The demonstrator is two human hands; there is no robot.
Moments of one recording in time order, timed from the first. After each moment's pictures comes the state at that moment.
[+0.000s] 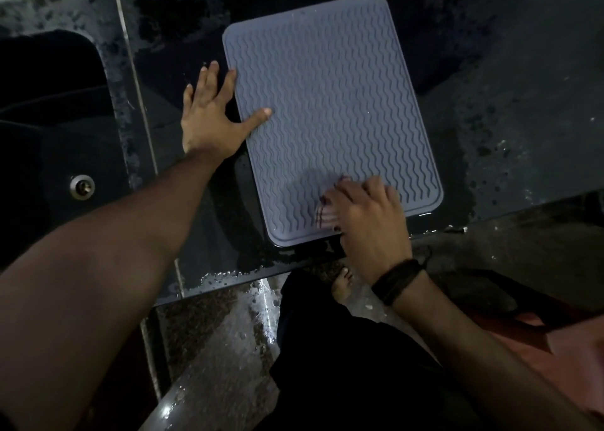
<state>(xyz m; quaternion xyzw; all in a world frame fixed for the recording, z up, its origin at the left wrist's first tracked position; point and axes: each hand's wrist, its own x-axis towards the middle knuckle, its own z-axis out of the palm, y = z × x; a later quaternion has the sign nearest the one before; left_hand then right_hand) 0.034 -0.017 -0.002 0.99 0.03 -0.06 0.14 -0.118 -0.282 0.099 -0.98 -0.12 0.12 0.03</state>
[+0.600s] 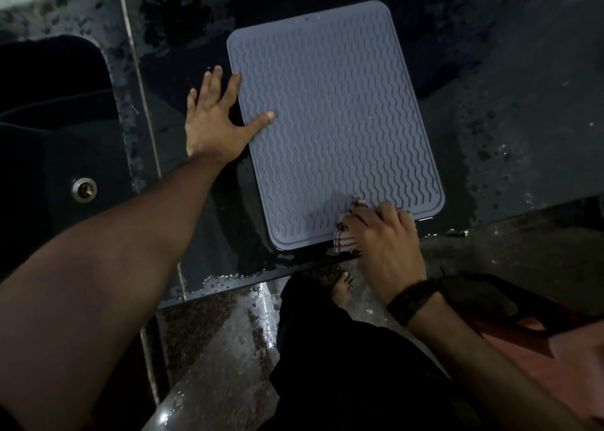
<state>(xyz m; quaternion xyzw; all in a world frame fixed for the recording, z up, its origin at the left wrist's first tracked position) 0.033 -0.018 -0.001 0.99 0.03 -0.05 0.15 -0.143 -0.300 0.090 -0.98 -0.13 0.15 -0.02</state>
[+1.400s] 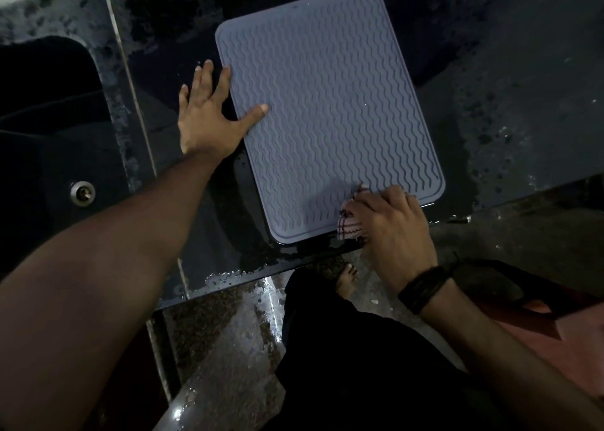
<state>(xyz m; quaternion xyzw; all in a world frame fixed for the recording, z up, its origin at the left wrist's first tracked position) 0.032 -0.018 -0.001 0.99 0.03 -0.05 0.15 -0.138 -0.307 0.094 -0.98 -0.12 0.15 0.02</state>
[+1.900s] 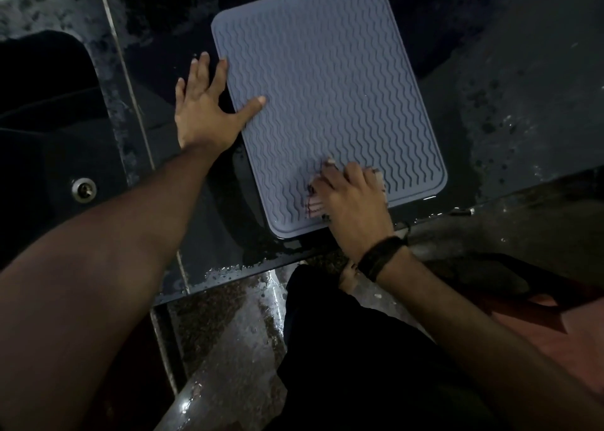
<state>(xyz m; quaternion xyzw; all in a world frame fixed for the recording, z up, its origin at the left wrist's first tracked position) 0.032 -0.020 0.001 0.99 0.03 -0.04 0.15 -0.116 -0.266 0.077 -0.98 -0.16 0.14 0.02</state>
